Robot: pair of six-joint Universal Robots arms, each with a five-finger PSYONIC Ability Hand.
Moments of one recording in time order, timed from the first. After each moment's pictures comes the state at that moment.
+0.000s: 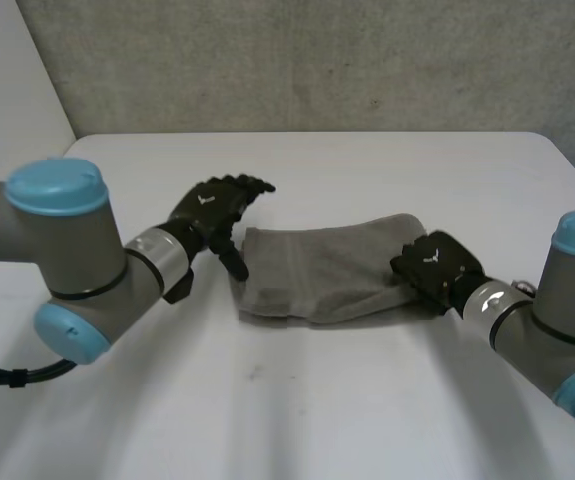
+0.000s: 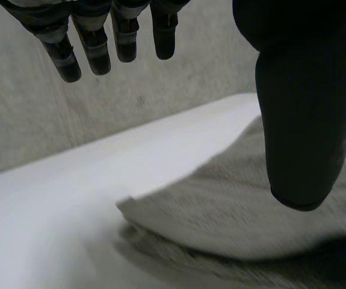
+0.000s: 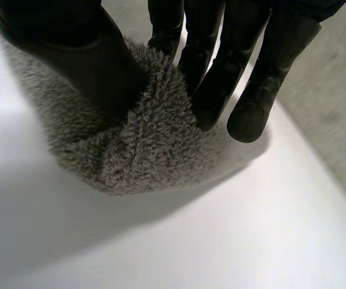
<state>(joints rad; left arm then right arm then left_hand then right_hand) 4.28 -2.14 -1.35 3.30 -1.28 3.13 1.83 -1.05 1.64 -0.21 1.20 2.39 0.18 0.17 0.17 0.17 0.03 1.30 1.30 1.30 1.34 1.16</state>
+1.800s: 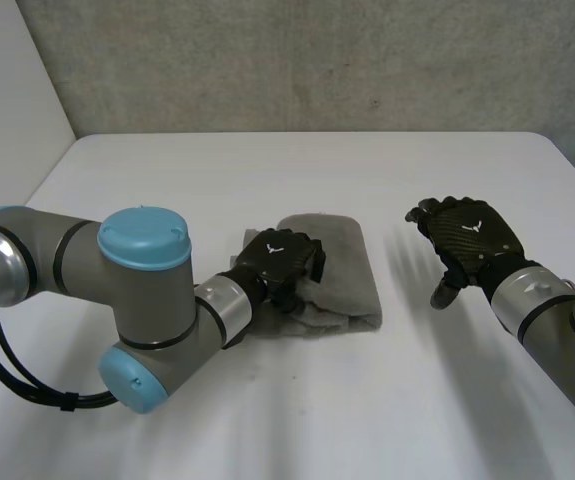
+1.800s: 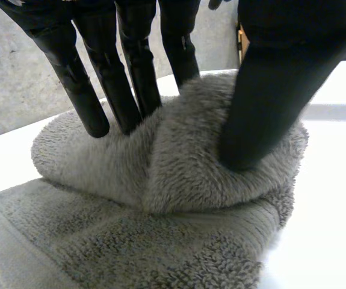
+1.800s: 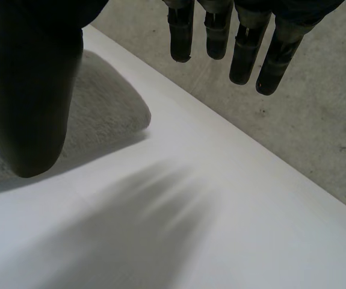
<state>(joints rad) 4.09 -2.25 -1.34 3.30 -1.31 3.20 1.83 -1.29 1.78 -0.25 1.30 2.81 0.91 0.92 0.92 0.92 0.74 0.23 0.24 0.24 0.26 0.06</state>
